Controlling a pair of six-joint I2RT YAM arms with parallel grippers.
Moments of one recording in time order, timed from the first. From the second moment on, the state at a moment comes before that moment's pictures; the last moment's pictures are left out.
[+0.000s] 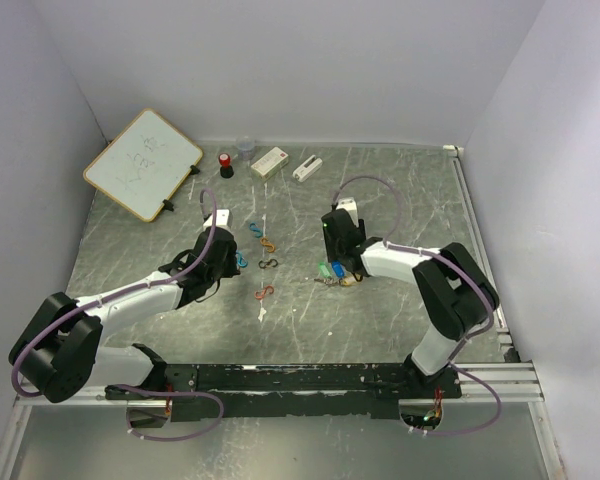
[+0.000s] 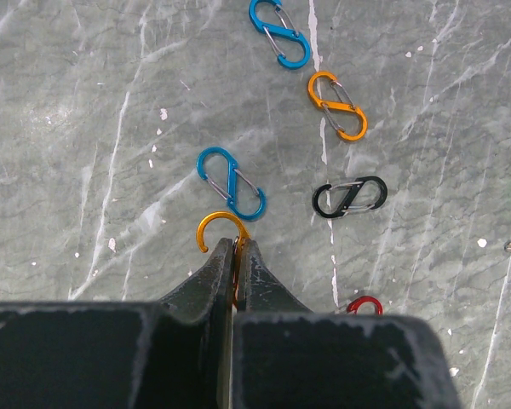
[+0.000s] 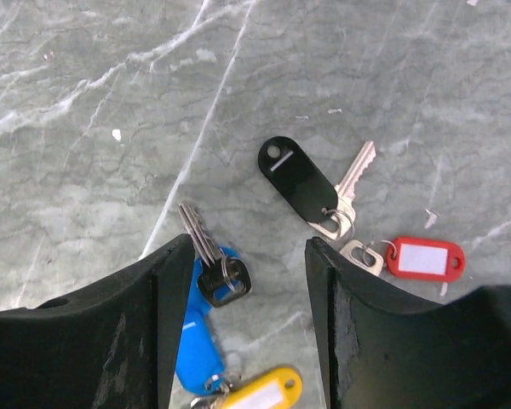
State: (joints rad) left arm -0.63 1.28 0.58 0.02 -0.31 -0.48; right arm 0.58 1.70 0.85 -0.02 0.46 0.25
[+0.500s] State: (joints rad) left arm -0.64 1.28 0.58 0.02 -0.31 -0.48; right arm 0.58 1.60 0.81 -0.02 0.43 0.23
